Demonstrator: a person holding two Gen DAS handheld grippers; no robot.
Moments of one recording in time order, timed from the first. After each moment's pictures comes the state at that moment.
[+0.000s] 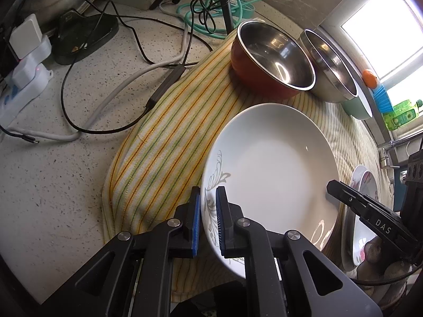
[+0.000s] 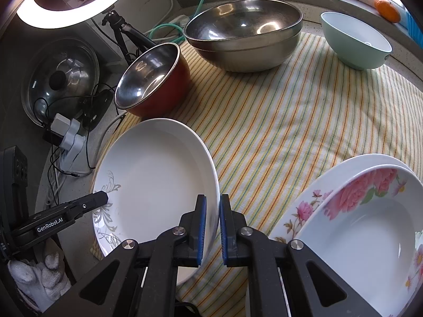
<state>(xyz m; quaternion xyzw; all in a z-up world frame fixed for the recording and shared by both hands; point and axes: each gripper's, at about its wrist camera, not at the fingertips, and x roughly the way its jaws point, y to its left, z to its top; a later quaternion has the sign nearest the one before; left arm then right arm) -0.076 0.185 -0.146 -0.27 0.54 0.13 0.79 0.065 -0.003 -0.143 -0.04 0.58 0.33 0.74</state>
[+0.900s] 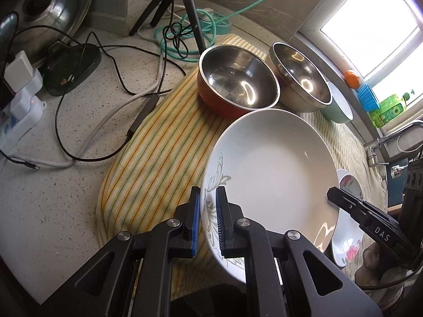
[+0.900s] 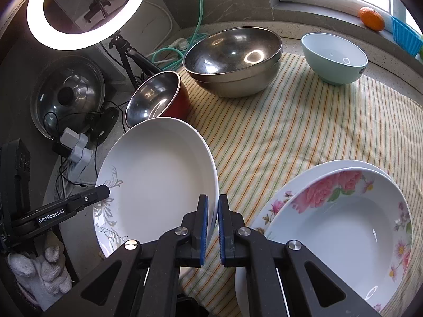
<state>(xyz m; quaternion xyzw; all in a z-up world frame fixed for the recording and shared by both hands) -0.062 0.167 -0.115 -0.25 0.52 0.11 0.81 0.060 -0.037 -0.108 -0.01 0.55 0.33 0.77</state>
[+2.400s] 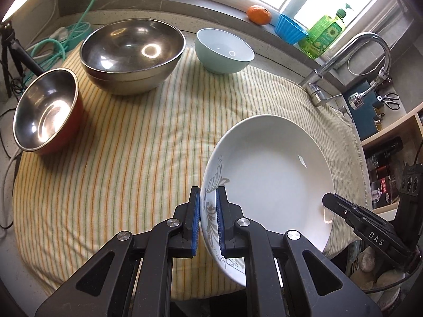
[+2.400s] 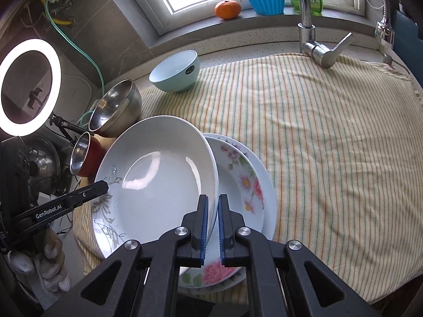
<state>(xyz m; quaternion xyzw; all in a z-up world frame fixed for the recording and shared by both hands) 0.028 0.013 -0.103 -0.14 0.55 -0.09 0.82 0.045 -0.221 -0.095 0.11 0.54 0.14 0.82</state>
